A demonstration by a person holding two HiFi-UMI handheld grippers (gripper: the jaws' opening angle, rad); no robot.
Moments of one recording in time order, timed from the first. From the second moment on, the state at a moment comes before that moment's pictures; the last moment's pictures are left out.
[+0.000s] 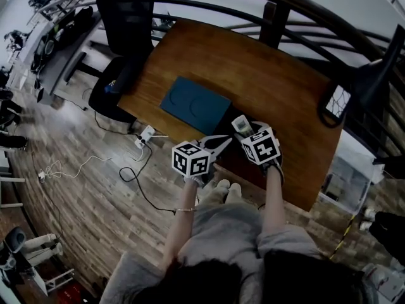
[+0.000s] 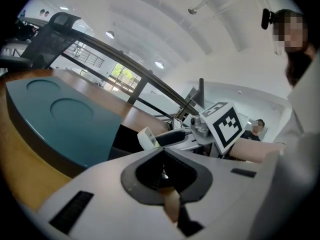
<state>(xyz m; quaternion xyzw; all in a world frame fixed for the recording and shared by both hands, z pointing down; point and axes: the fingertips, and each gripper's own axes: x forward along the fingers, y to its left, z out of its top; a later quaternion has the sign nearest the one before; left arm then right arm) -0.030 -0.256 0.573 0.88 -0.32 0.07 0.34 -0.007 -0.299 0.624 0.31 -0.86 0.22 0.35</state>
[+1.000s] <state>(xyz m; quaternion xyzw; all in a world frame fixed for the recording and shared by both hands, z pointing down) -0.041 -0.254 0.588 0.87 -0.33 0.08 0.37 -0.009 -0.293 0.663 0.29 -0.82 0.23 0.43</state>
